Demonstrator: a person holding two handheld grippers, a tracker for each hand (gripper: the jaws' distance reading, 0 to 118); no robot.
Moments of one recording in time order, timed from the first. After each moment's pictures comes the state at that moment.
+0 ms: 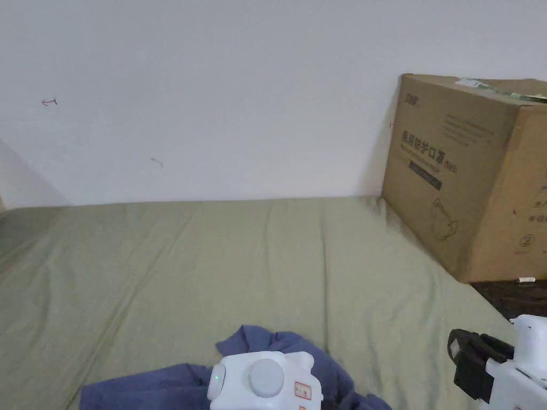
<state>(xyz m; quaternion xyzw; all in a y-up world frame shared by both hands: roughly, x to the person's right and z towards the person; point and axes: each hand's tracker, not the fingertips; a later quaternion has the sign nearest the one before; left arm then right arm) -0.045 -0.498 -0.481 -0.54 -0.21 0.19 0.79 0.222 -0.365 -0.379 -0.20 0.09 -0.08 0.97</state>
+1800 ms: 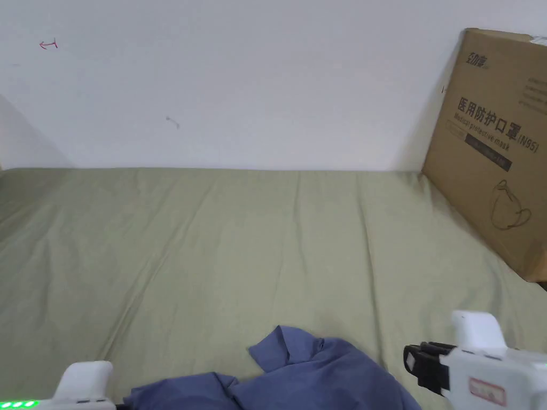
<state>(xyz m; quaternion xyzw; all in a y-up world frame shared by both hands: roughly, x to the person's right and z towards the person) -0.330 -0.509 -0.445 -0.44 0.01 0.15 0.88 0.121 -0.467 -0.579 -0.39 0.20 -0.03 0.90</state>
